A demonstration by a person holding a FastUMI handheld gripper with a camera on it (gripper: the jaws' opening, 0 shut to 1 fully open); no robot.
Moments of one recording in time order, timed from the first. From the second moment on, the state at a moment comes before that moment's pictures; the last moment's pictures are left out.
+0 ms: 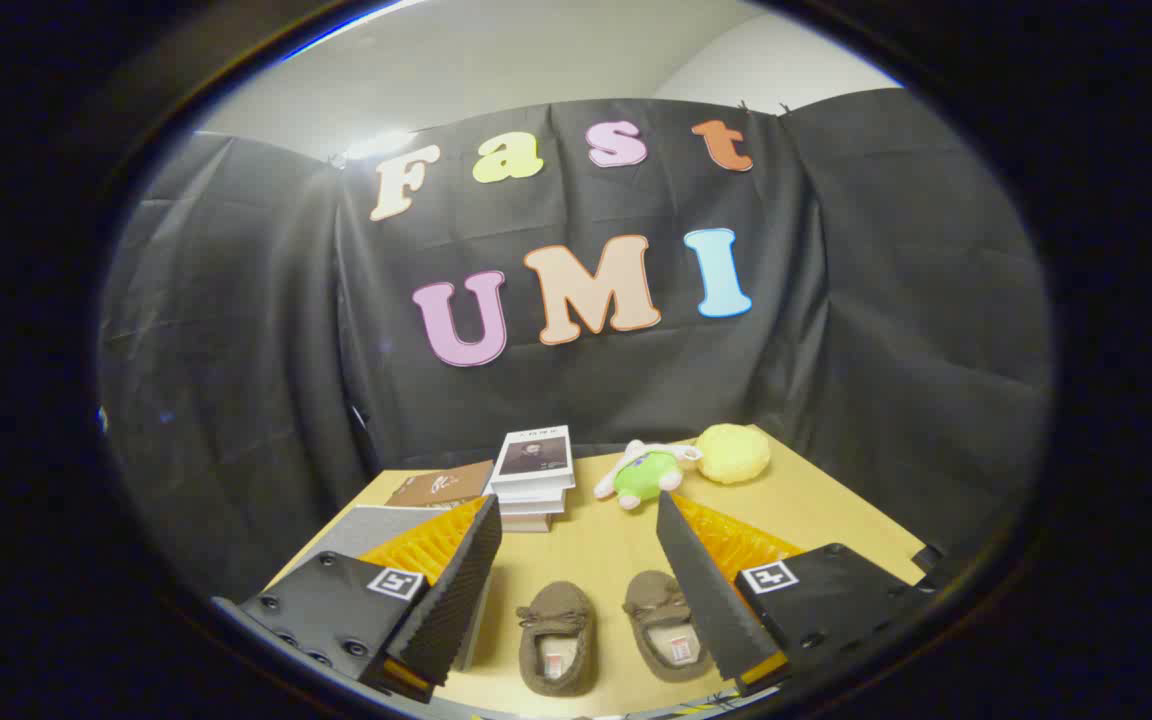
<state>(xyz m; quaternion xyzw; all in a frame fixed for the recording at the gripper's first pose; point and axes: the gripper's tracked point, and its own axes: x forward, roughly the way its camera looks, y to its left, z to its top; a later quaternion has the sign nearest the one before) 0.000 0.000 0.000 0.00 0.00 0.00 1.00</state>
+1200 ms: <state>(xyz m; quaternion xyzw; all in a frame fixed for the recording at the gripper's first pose) -0.011 -0.026 0.036 -0.02 -0.05 -0.03 1.00</state>
